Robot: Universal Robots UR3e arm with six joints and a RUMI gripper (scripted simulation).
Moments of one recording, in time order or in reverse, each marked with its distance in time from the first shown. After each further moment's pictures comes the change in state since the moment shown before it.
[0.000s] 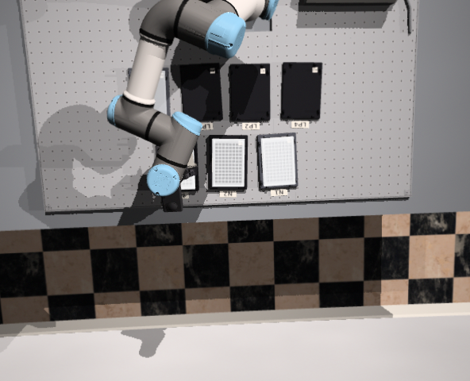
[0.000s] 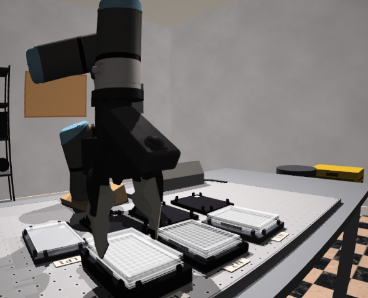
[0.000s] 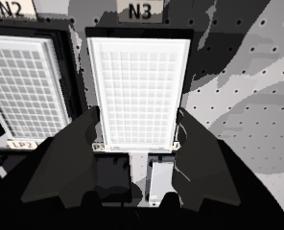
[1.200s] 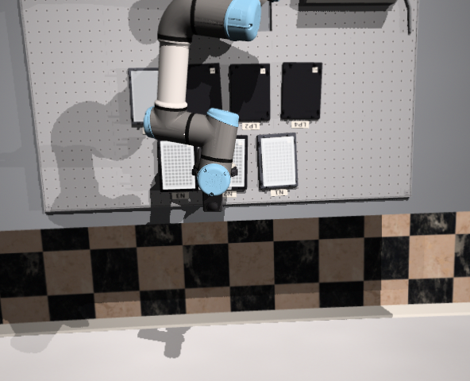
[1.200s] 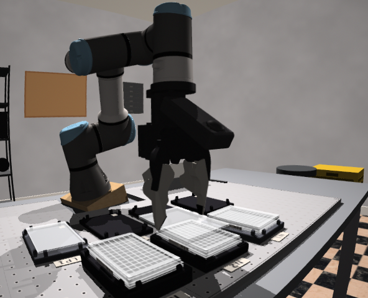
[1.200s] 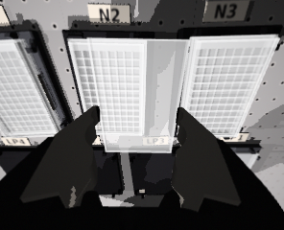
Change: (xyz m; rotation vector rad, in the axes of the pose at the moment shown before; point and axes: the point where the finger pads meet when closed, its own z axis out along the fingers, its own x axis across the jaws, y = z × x) arm -0.098 0.001 -0.017 0.000 -0.001 0.037
